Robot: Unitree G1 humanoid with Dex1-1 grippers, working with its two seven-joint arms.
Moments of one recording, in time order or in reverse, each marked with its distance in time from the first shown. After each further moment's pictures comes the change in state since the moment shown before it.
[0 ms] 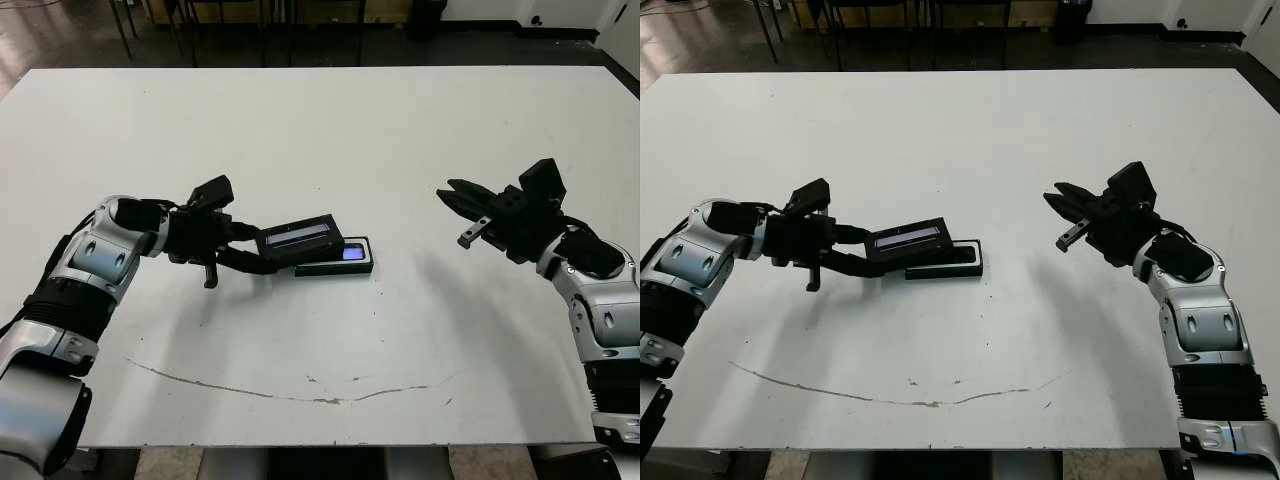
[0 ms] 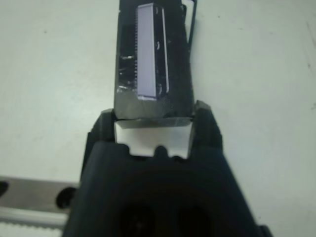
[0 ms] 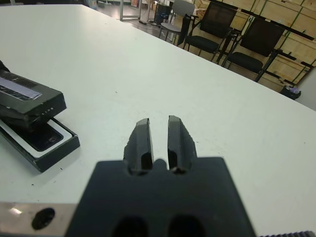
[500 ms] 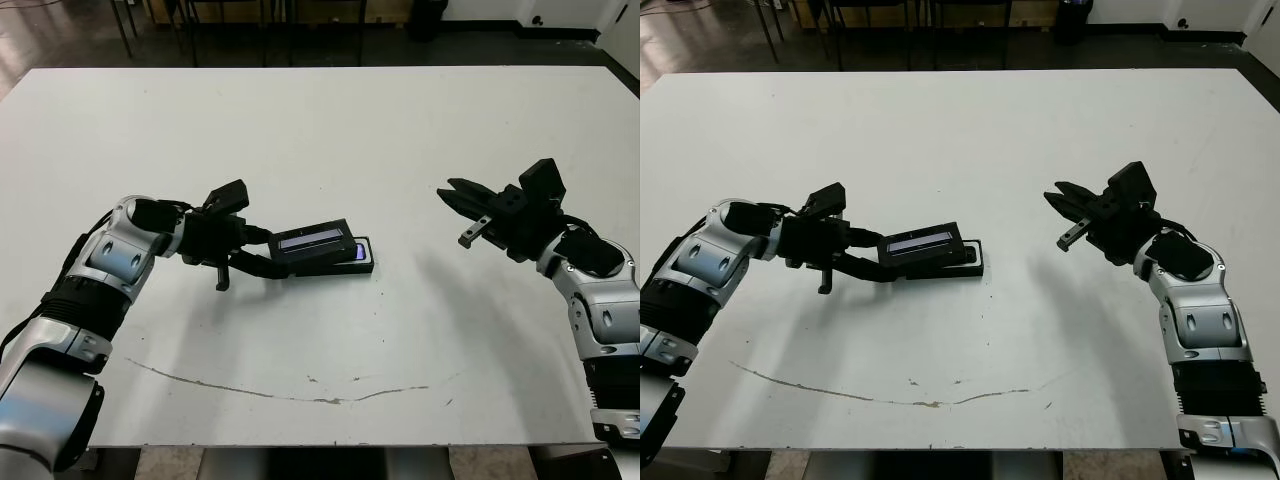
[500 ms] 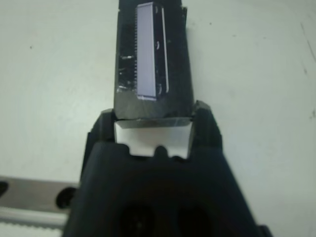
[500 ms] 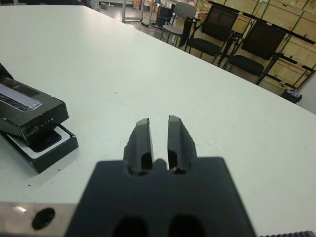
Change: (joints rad) left arm -0.023 -0.048 -0.024 -0.010 0.025 0.001 0.007; right arm -0.014 -0.001 0.001 0.042 -0.005 -0.034 0.016
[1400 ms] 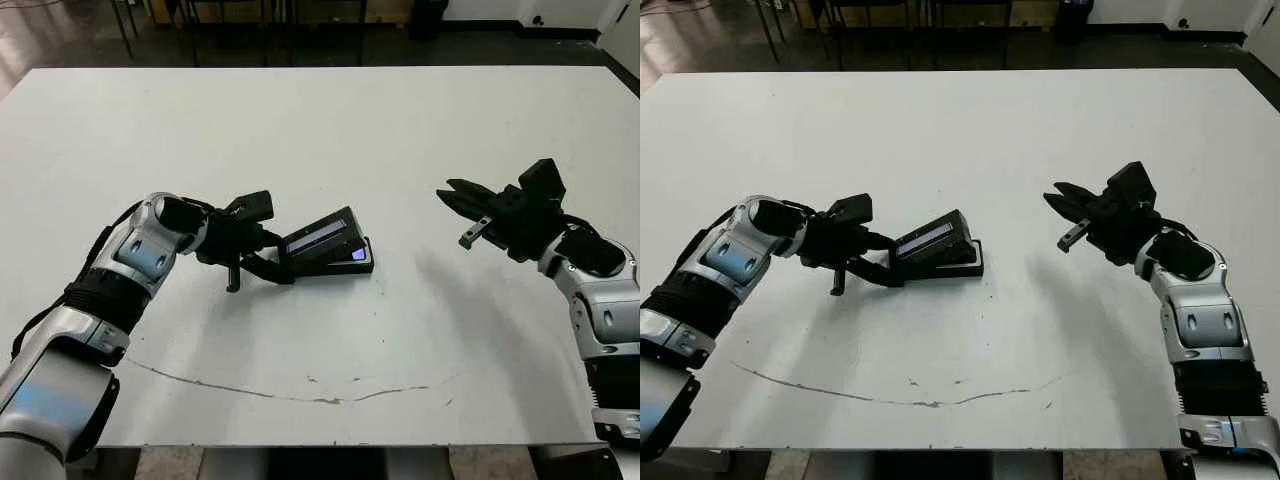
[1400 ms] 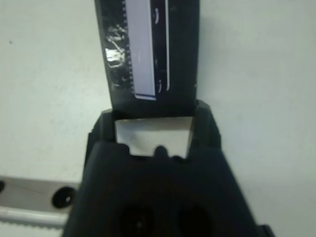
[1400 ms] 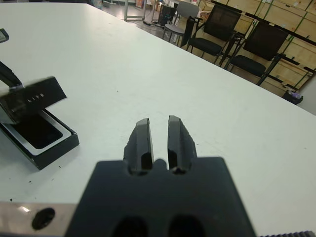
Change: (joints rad) left arm -0.052 -0.028 -0.080 0.071 0.136 -0.059 0.012; right arm 0.000 -0.015 0.000 -0.007 -0.003 0.005 0.015
